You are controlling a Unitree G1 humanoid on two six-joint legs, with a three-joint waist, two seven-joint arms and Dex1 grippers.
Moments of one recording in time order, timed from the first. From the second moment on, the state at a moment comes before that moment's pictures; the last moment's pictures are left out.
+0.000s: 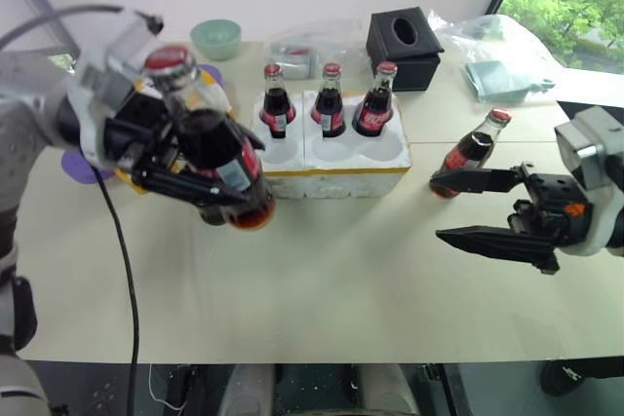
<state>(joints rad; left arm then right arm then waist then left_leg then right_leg) -1.02 0.97 -0.05 -0.07 -0.81 0.80 -1.52 -0.19 -1.07 -0.48 -0.50 1.21 0.92 1.01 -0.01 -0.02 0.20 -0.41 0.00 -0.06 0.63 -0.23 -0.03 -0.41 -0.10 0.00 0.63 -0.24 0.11</state>
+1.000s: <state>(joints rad) -1.42 0.31 -0.23 0.34 -0.36 1.12 -0.80 -0.15 -0.97 -0.47 -0.54 1.09 0.82 0.83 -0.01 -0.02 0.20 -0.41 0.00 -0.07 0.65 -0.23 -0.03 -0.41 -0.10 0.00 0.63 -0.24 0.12</state>
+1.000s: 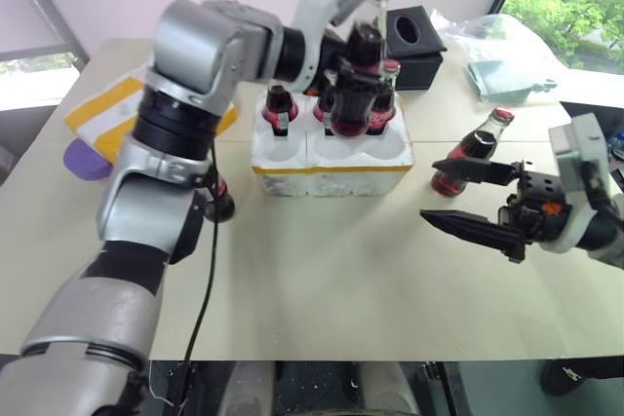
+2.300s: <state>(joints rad) -1.15 0.20 -0.28 0.31 -0.20 1.02 -0.57 -0.21 -0.93 -0.40 -0.49 0.95 0.79 0.72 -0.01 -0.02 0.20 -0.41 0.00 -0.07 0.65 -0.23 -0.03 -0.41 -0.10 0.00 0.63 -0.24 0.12</state>
